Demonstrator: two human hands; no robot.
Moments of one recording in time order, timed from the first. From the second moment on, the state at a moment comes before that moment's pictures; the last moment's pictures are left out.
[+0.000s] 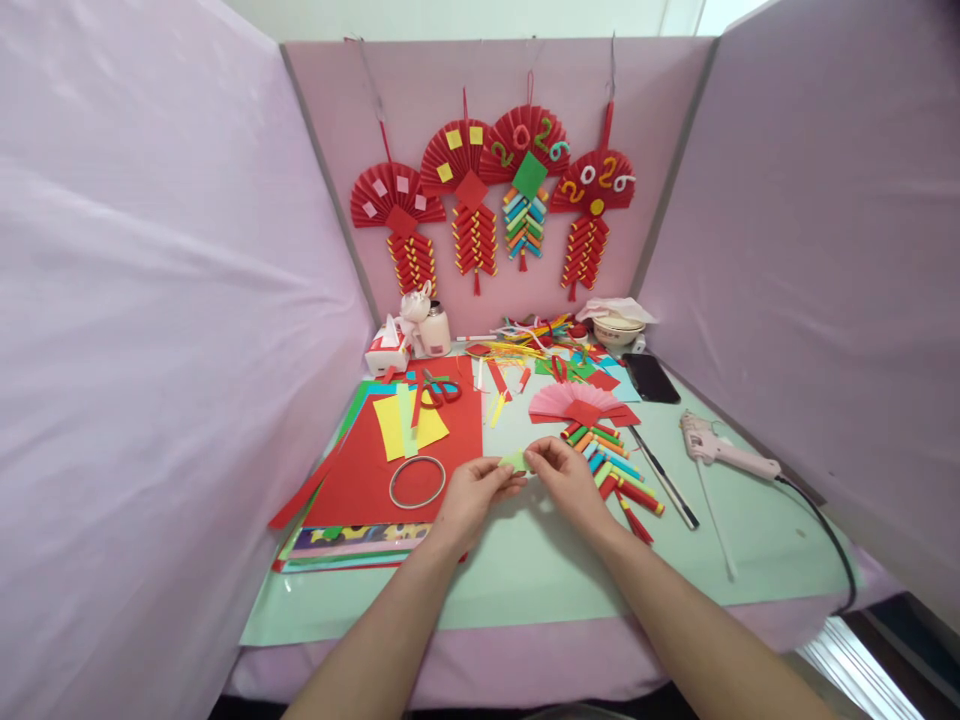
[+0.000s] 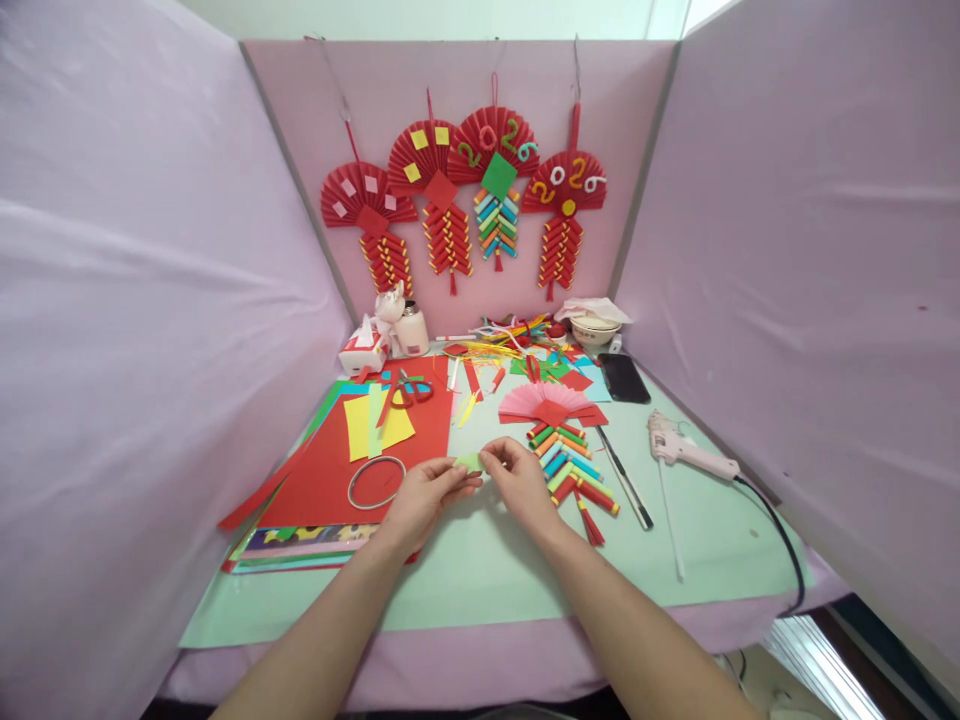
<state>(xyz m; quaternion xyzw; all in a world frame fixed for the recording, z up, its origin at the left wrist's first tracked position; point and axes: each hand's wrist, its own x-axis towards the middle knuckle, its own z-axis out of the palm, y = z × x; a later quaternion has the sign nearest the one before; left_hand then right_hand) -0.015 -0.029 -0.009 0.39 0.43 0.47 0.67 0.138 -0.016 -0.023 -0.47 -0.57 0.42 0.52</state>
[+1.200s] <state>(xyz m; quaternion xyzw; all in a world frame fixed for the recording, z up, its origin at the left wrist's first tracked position) -0.009 -0.031 -0.014 0.44 0.46 0.50 0.59 0.132 -0.024 -0.030 -0.48 -0.64 0.33 0.50</state>
